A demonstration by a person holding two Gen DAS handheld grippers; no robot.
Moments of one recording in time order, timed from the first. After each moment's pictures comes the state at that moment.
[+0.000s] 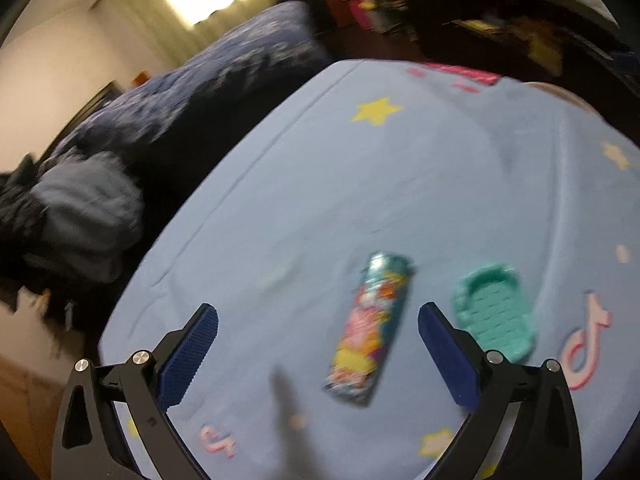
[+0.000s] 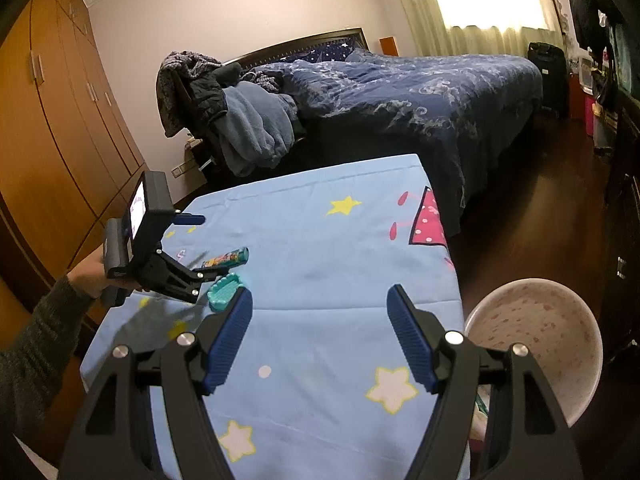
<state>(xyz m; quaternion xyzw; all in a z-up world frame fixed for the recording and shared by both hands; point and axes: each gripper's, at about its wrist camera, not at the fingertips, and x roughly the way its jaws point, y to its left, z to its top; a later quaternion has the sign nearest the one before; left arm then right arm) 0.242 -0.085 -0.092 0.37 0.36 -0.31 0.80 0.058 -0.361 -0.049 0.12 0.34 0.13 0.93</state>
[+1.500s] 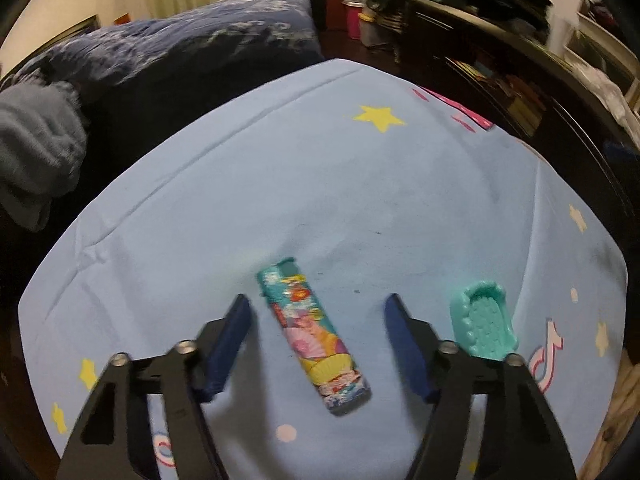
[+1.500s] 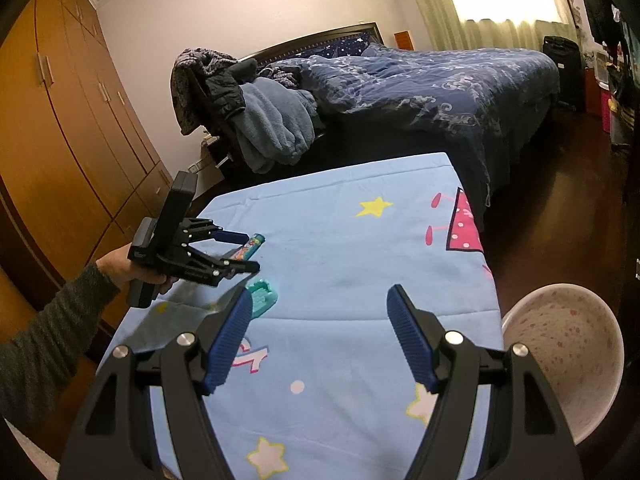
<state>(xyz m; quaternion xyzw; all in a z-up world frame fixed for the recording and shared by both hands) 0.284 -0.058 -0.095 0.22 0.45 -0.37 0.78 0.075 -0.338 -0.043 0.13 0.34 0.16 0.92</state>
